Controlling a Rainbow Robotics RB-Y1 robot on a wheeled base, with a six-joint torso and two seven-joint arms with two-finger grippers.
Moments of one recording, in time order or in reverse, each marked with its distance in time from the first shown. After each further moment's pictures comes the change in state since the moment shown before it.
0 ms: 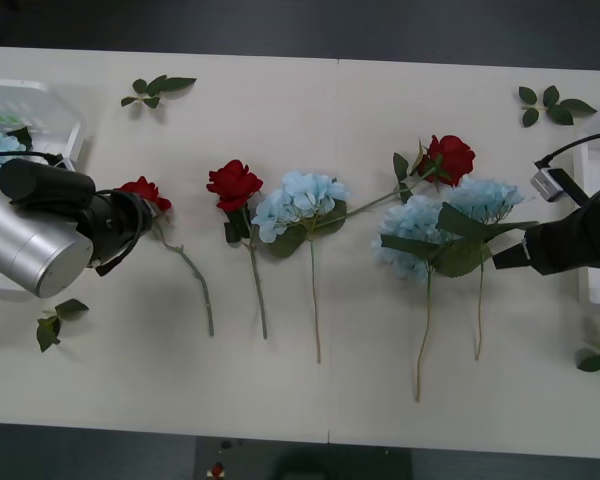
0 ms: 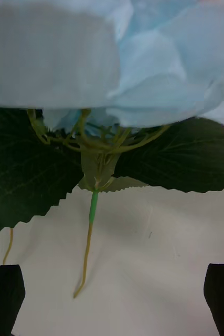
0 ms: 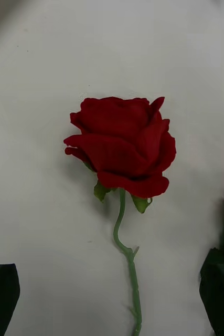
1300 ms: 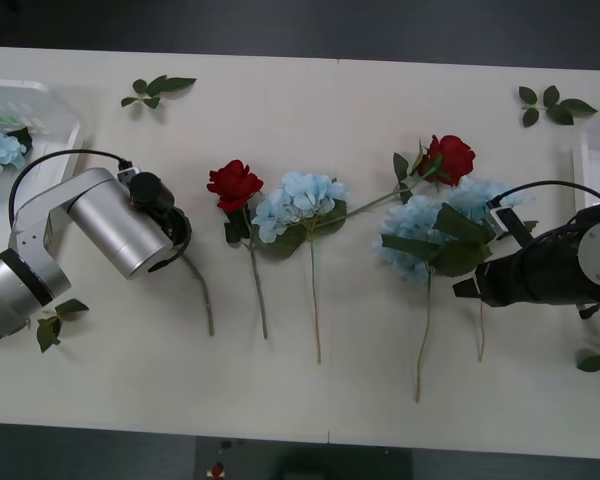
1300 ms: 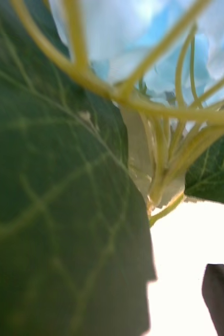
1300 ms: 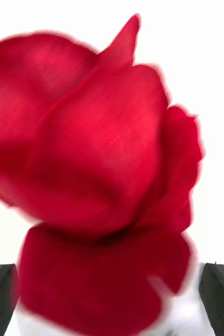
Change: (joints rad) right arm 0.096 0.119 0.123 -0.005 0.176 -0.229 0.030; left arm -0.339 -0.062 -0.415 0.503 -0.062 -0.131 -0.019
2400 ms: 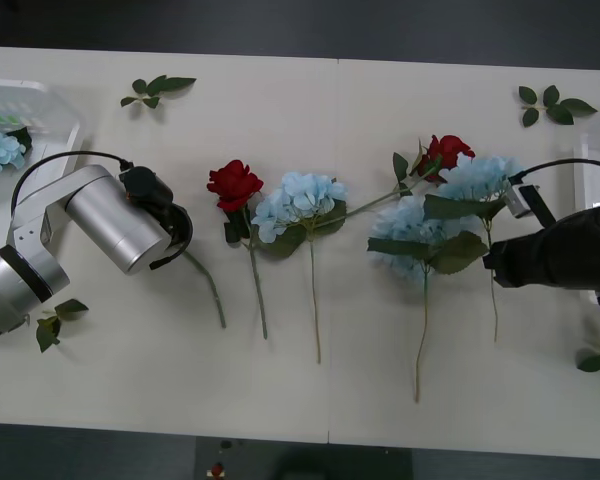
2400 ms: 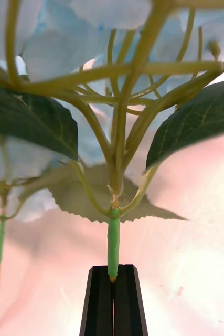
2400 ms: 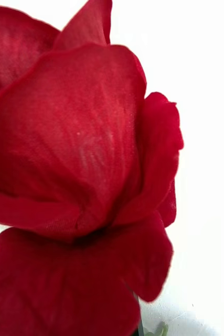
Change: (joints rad) right arm 0.002 -0.060 -0.062 -0.051 -0.151 -0.017 0.000; left arm -0.003 0.000 0.010 0.012 0.059 -0.019 -0.001
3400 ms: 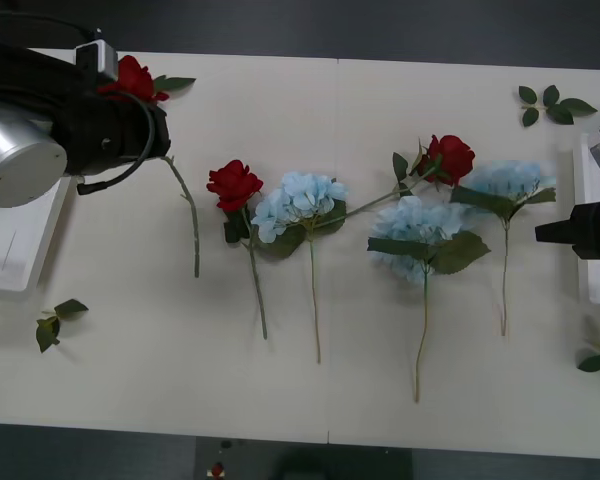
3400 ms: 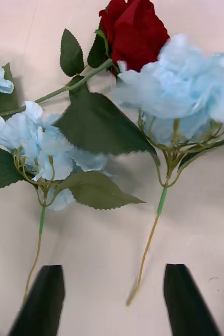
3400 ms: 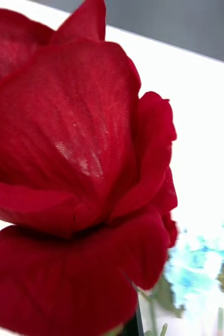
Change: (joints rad) right arm -0.001 -0.034 -0.300 -0.114 -0.161 0.252 0.001; left arm 0.058 0.255 0.340 -0.551 0.289 0.044 -0.291
